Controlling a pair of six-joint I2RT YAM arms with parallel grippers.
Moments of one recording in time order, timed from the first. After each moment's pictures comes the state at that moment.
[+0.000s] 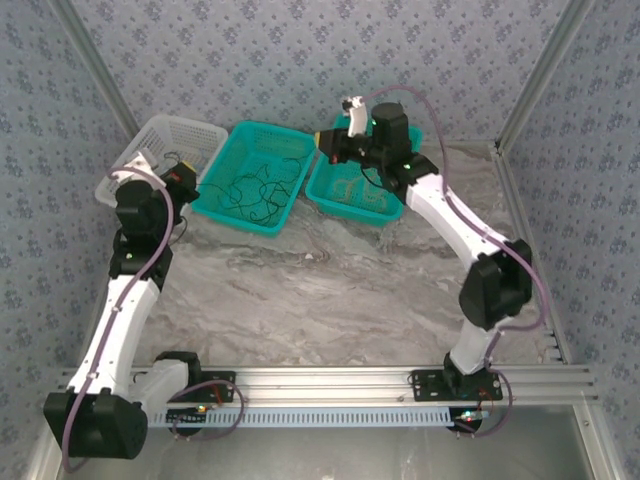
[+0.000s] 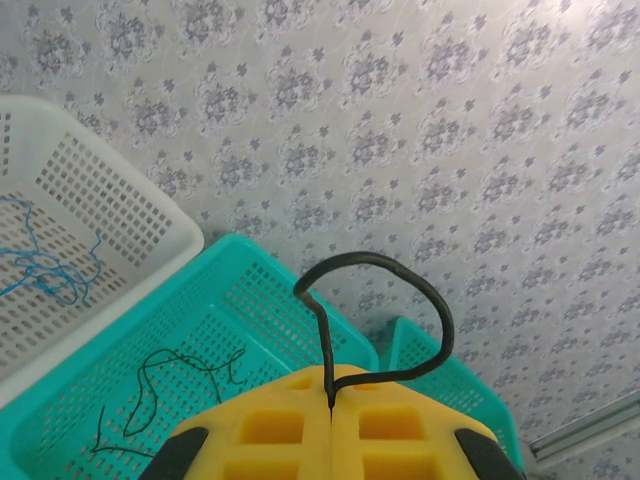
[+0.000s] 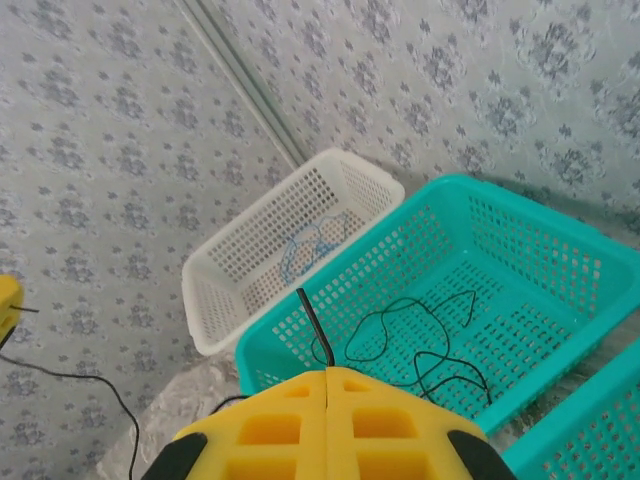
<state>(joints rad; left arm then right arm) -0.07 0.99 0.91 -0.01 0.05 -0.68 0.46 1.80 1.69 -0.13 -0.45 0.39</state>
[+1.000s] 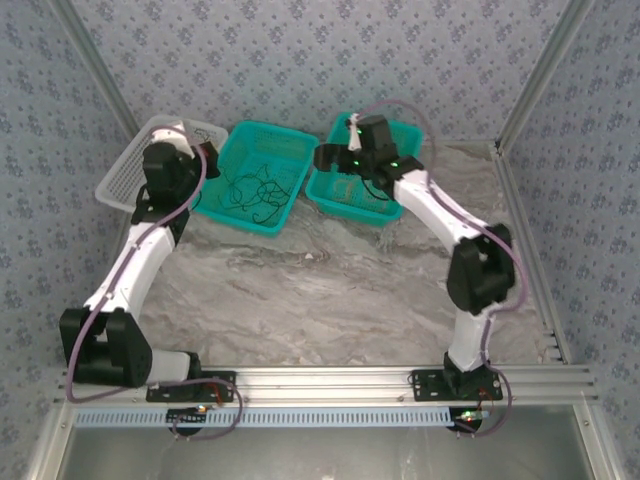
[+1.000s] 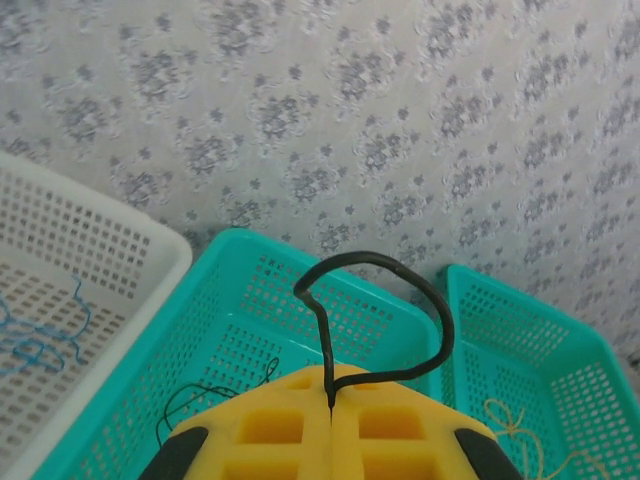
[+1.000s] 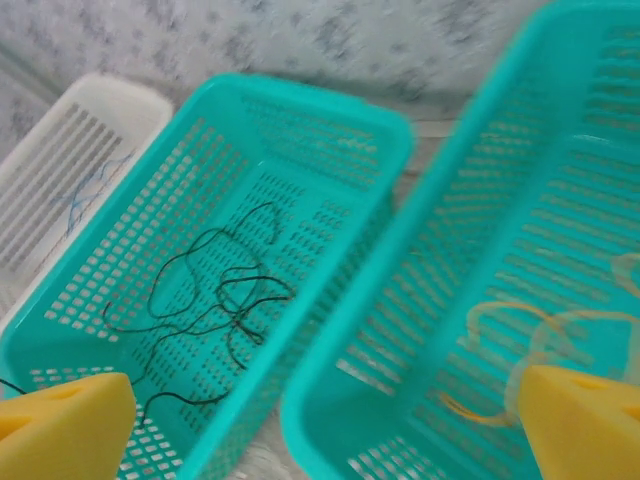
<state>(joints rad) -0.12 1.38 1.16 0.04 0.12 -0.38 0.44 1.79 1.59 -0.32 -0.10 0.38</state>
